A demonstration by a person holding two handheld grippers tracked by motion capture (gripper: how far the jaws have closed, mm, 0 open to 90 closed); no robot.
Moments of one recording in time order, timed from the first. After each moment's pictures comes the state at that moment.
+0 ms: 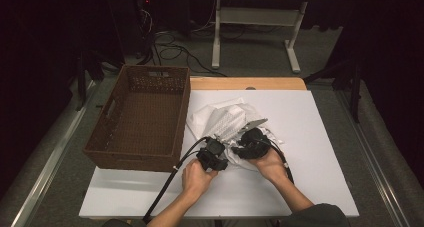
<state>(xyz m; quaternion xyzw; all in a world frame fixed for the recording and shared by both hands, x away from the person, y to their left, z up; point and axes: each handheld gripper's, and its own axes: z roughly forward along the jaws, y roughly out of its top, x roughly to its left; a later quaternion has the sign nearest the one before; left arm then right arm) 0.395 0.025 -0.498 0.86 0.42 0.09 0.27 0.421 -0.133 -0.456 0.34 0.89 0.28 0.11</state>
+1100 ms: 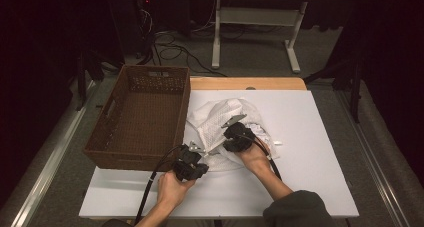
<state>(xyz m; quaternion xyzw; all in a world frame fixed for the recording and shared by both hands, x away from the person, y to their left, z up) 0.358 0.093 -0.484 0.85 0.42 0.04 0.32 0.438 -0.091 -0.459 0.32 0.90 0.25 0.17</state>
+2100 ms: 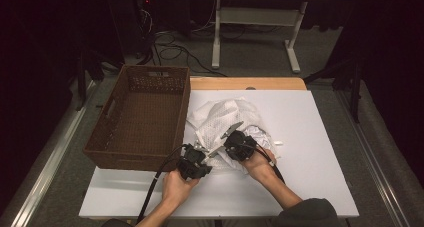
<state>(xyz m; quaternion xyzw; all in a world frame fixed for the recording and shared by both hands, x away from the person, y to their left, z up) 0.364 0.084 -0.491 0.85 0.41 0.02 0.32 0.416 -0.089 -0.456 0.29 0.93 0.19 0.15</state>
